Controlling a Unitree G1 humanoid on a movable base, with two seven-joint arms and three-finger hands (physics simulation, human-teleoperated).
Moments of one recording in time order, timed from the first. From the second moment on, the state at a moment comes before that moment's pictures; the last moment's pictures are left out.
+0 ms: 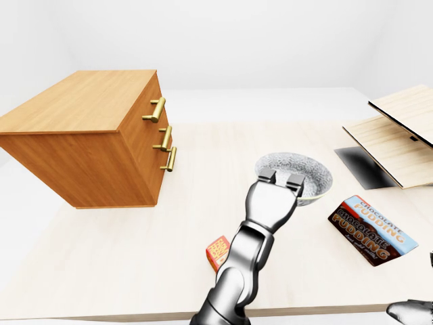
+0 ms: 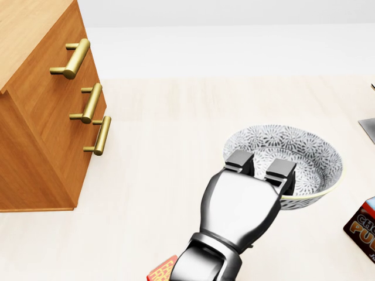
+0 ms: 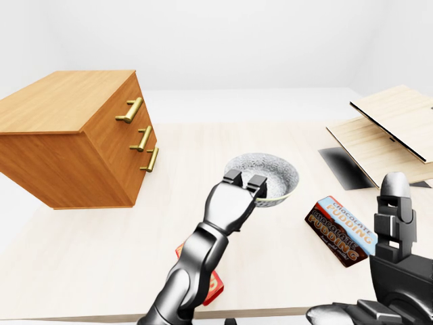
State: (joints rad) left arm -0.16 -0.35 -0.59 -0.02 1.50 0.09 -0.15; right arm 0.53 0.16 -0.71 -1.05 0.74 0.09 0.37
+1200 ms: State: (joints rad) left arm -0.87 -0.19 -0.11 -0.38 1.55 0.09 -0.70; right arm 0.54 0.19 -0.64 -1.05 0.67 0.09 0.40
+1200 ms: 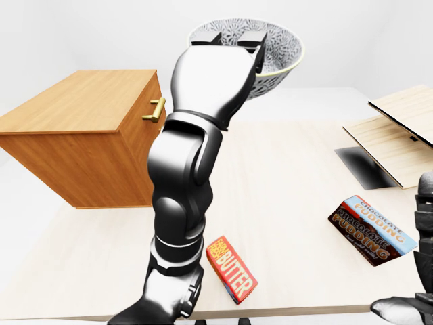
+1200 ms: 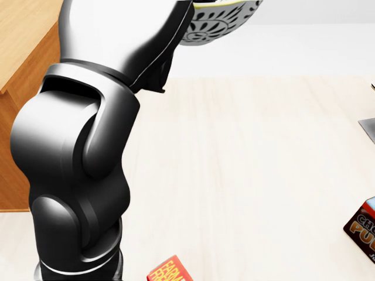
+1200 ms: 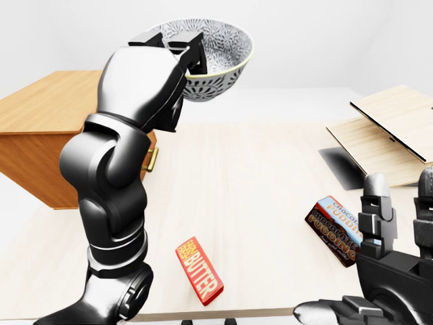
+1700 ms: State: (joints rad) left arm -1.03 0.10 0.01 -0.26 1.37 0.09 -0.70; right arm 0.55 0.20 -0.59 -1.05 0.63 0.09 0.41
